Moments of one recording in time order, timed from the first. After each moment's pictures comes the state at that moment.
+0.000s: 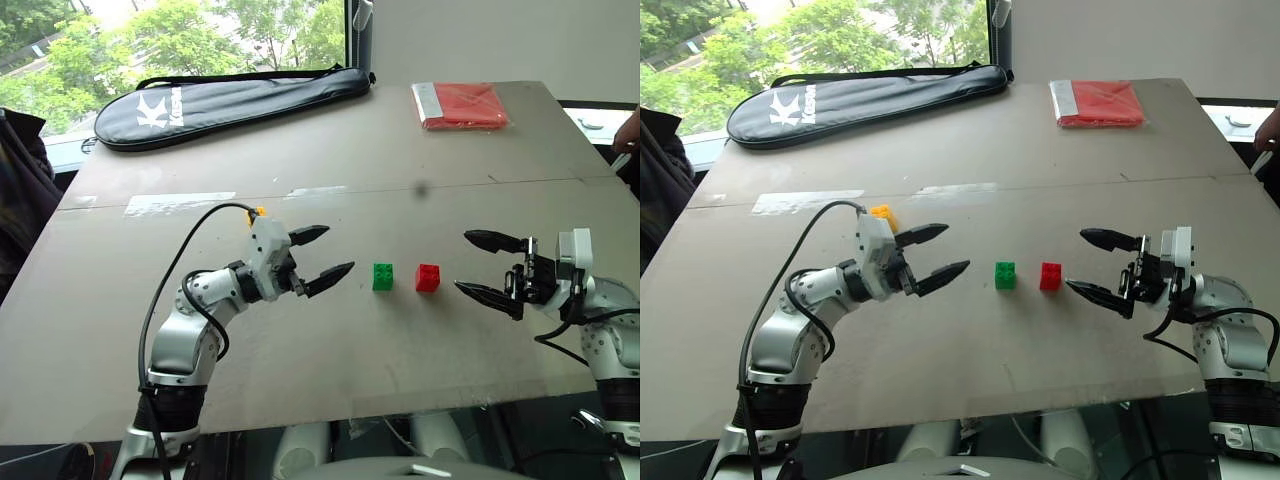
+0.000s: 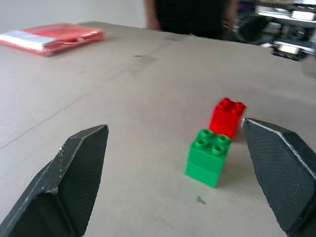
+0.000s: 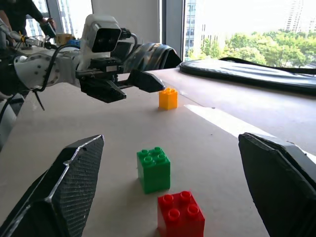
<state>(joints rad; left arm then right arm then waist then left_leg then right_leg) -0.17 0.38 0.09 -0.29 -0.38 0.33 -0.78 -0.22 -0.55 -0.16 0.03 0.64 0.05 1.30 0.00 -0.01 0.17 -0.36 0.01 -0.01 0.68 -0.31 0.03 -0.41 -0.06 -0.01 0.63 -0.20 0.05</state>
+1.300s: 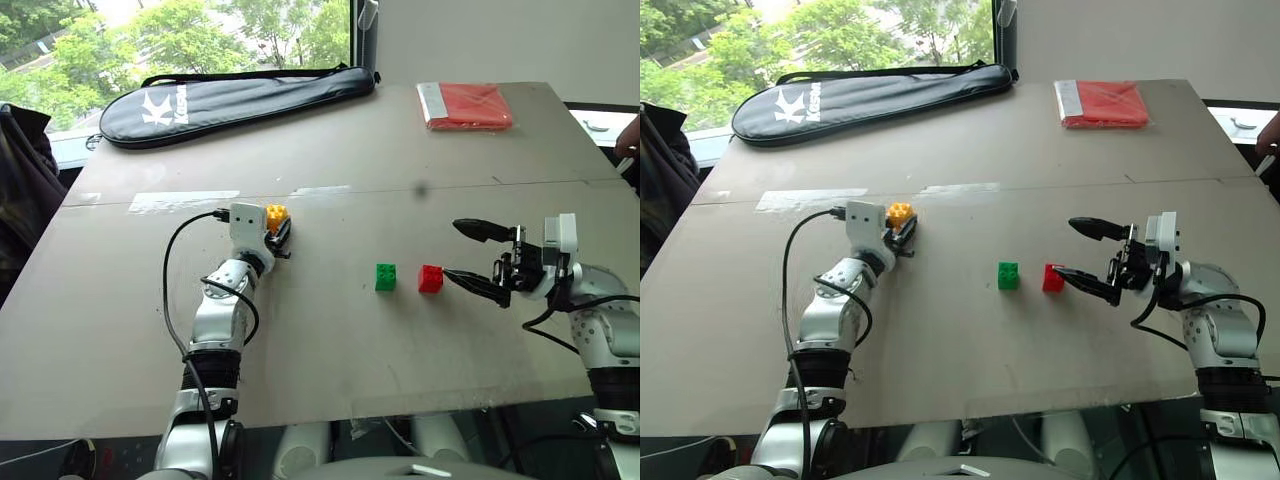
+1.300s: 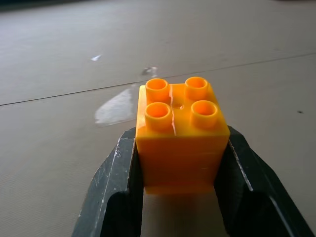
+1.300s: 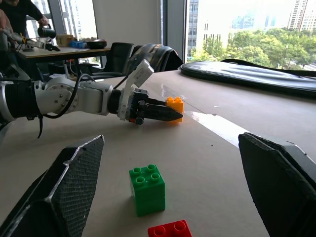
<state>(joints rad) -0.39 0.32 0.05 0.23 -0.20 0.18 -0.58 -0.24 -0.54 -0.13 0.04 0.62 0.07 1.29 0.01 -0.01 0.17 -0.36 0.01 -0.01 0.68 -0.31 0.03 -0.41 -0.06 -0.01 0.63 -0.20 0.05</state>
